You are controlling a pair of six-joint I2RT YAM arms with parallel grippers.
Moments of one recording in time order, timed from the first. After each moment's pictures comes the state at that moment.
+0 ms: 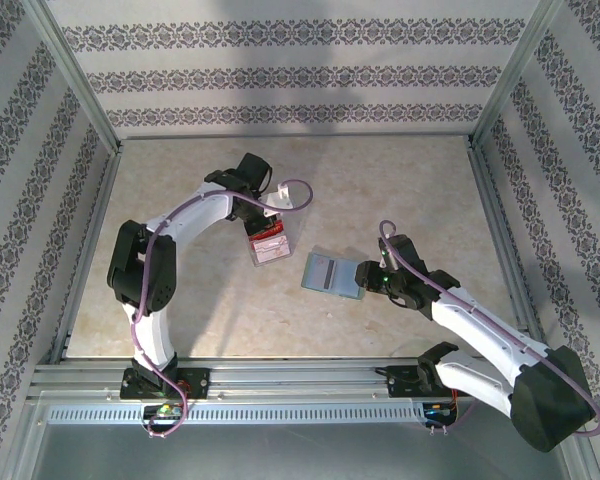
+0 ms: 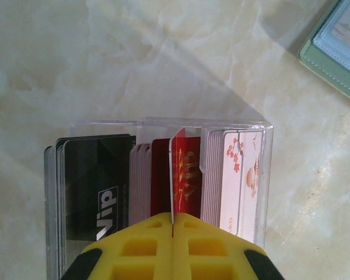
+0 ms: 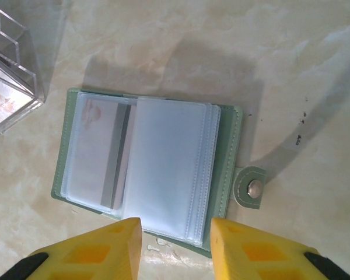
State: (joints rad) left arm -0.42 1.90 1.53 -0.84 0.18 0.71; right arm 0.49 1.00 0.54 -0.45 -0.07 0.67
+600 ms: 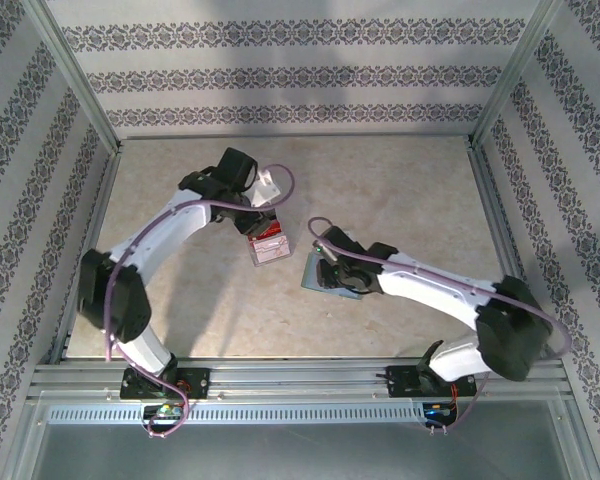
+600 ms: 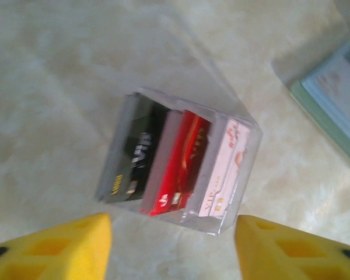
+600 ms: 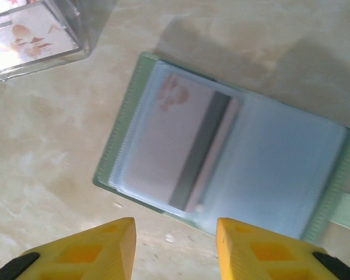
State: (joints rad) left arm -0.42 1.62 1.42 -0.82 0.08 0.41; right arm 0.83 1.45 0.93 -0.61 0.15 0.69
